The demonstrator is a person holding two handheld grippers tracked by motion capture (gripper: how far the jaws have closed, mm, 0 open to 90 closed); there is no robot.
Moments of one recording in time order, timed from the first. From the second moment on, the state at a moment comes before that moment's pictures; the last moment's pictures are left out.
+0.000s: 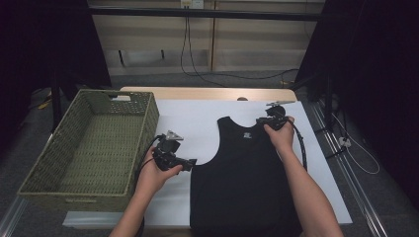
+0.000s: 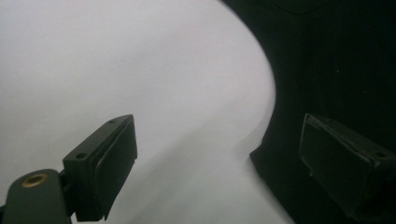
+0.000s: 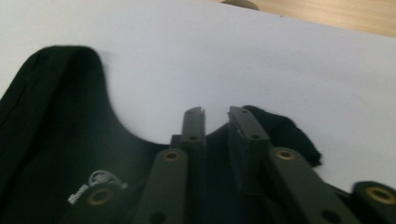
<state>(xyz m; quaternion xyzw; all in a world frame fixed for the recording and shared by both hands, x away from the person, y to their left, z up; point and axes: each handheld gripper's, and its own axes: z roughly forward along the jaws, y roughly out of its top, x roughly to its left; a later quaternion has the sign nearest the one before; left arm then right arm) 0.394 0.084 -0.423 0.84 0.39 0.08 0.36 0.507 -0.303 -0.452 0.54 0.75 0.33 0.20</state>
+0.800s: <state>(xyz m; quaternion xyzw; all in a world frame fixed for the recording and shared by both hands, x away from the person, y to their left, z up) 0.423 0.060 -0.423 0.85 0.39 0.07 0.36 0.466 -0.342 -0.440 0.57 0.71 0.37 0.18</state>
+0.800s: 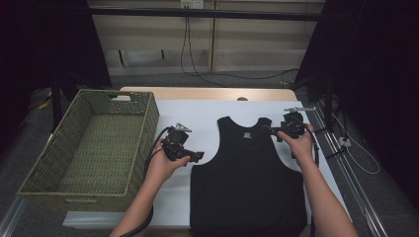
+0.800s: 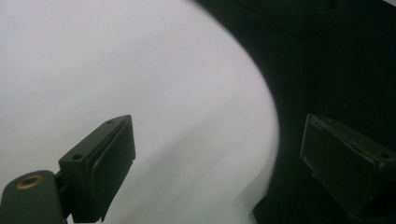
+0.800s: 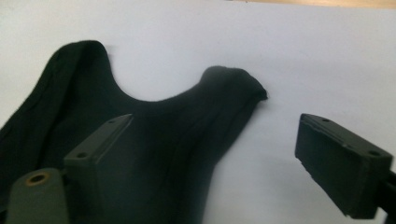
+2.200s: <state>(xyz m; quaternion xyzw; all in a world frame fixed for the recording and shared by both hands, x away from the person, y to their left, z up) 0.483 0.033 -0.432 0.85 0.39 0.06 0.36 0.463 -0.367 -0.446 0.60 0.69 0.36 0.19</state>
